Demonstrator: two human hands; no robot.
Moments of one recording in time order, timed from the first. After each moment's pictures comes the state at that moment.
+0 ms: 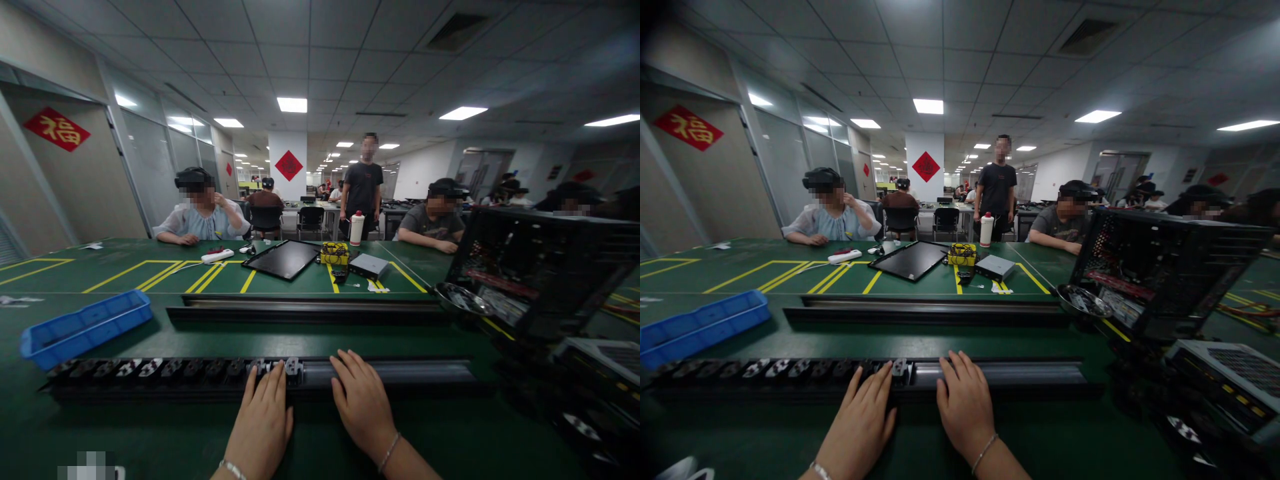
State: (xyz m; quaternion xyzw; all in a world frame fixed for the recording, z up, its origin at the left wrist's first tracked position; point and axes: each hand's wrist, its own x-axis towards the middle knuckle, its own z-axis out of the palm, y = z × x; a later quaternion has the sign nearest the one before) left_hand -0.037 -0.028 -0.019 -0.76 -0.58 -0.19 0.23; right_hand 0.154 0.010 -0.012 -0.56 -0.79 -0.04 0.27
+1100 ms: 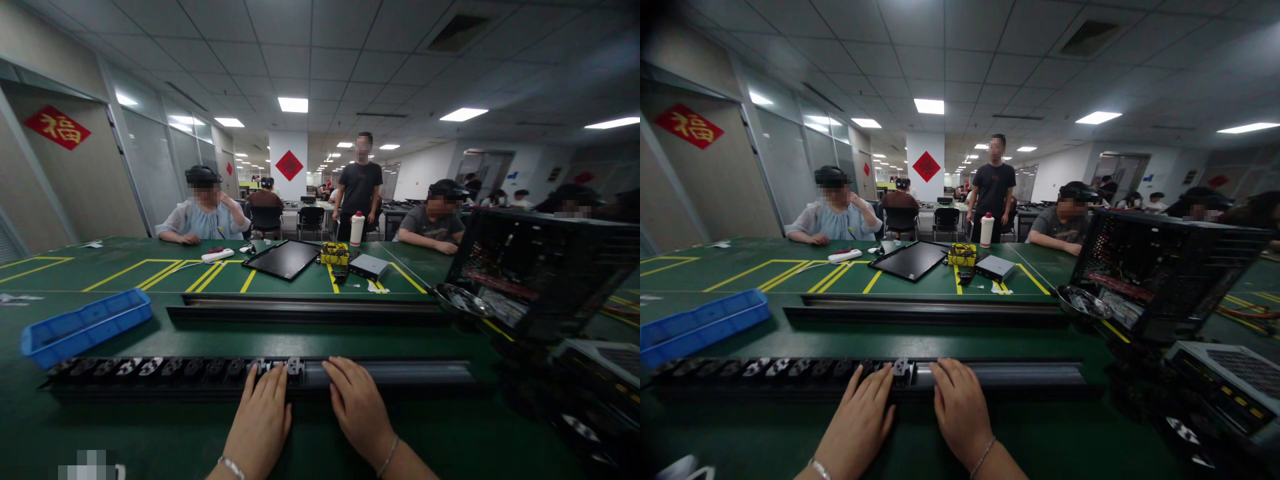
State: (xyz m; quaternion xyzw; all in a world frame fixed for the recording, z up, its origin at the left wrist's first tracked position) left_hand -0.040 -0.028 -0.016 -0.76 -0.58 -0.19 0.21; right_hand 0.152 0.005 -0.012 -0.46 -0.82 -0.05 0.32
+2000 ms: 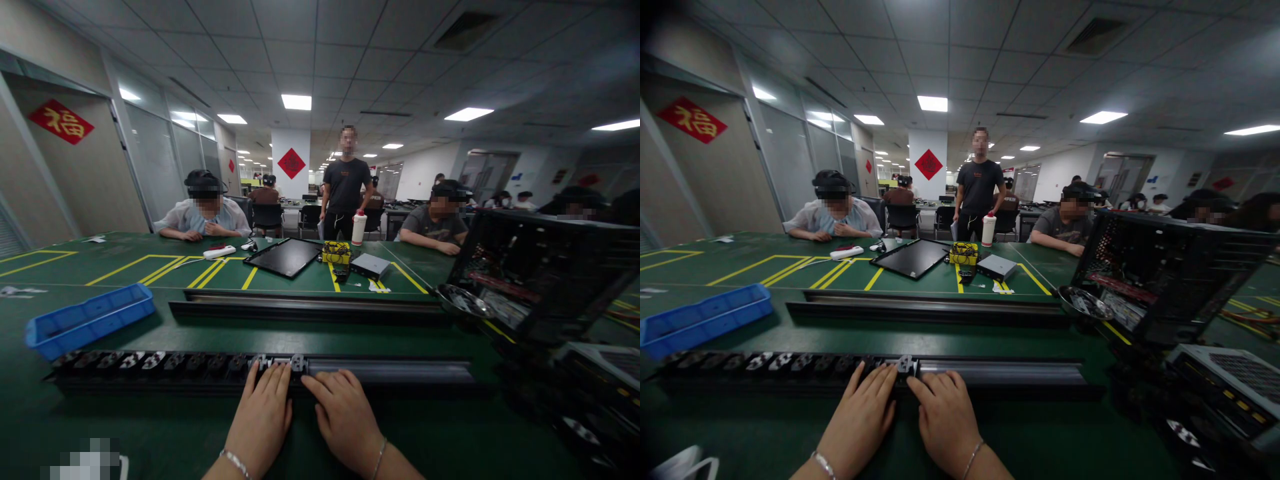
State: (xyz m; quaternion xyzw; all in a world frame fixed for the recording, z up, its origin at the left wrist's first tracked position) left_hand -0.042 -0.026 -0.018 -0.77 -0.57 -0.21 0.19; right_hand 0.137 -0.008 -0.007 -0.43 -0.88 0.02 0.21
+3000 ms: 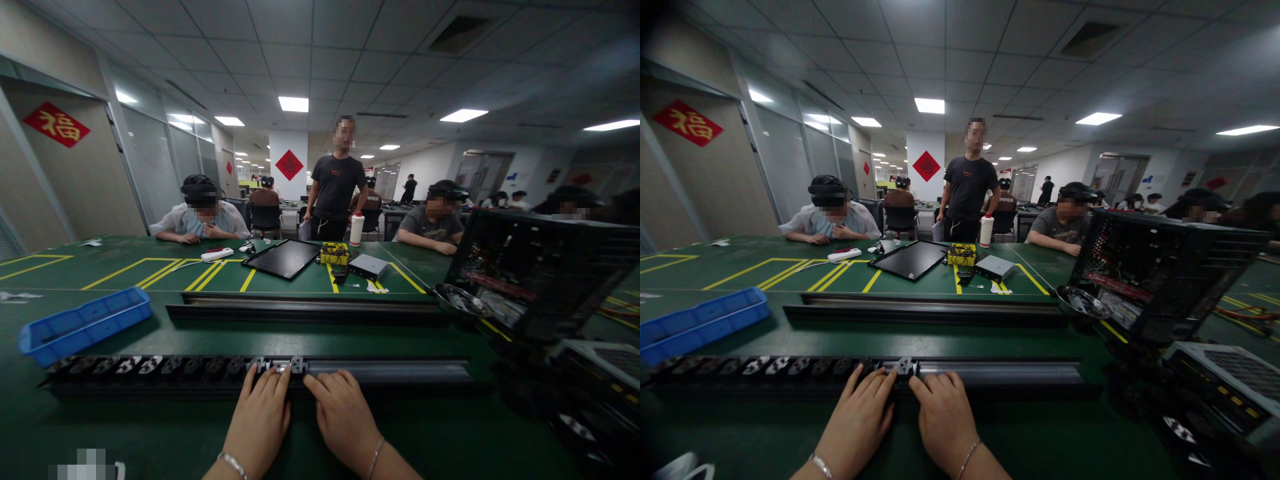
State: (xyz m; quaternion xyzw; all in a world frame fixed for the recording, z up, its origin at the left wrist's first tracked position) left_hand -0.042 -0.027 -0.013 -0.77 -0.58 -0.20 0.17; right_hand 0.134 -0.005 -0.007 -0.44 -0.87 0.05 0.22
